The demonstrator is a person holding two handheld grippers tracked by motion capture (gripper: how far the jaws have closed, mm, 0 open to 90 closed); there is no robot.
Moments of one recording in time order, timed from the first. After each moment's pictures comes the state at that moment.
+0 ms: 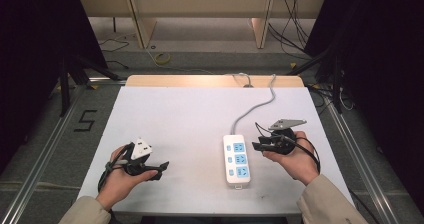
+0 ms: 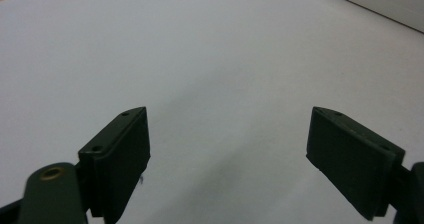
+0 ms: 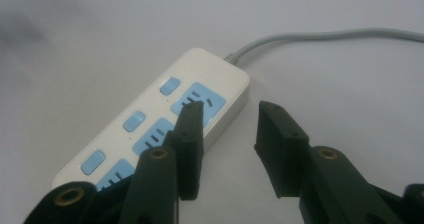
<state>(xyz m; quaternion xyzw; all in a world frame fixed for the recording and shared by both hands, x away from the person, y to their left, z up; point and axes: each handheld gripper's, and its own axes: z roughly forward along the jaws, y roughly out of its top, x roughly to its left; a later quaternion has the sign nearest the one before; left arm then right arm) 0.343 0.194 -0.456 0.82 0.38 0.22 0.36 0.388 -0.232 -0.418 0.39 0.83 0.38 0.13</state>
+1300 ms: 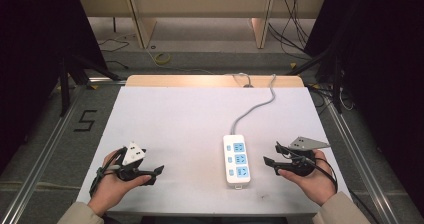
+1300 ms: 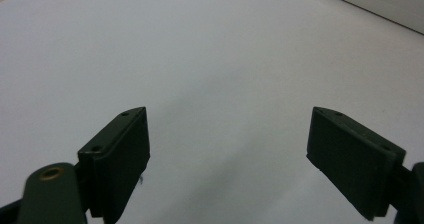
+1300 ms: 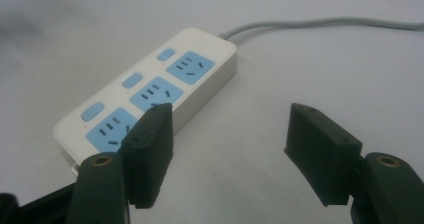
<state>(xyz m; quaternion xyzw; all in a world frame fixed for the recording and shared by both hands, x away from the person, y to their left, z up) 0.328 0.208 -0.454 0.82 0.38 0.22 0.37 0.347 -0.274 -0.442 0.38 0.80 0.43 0.16</state>
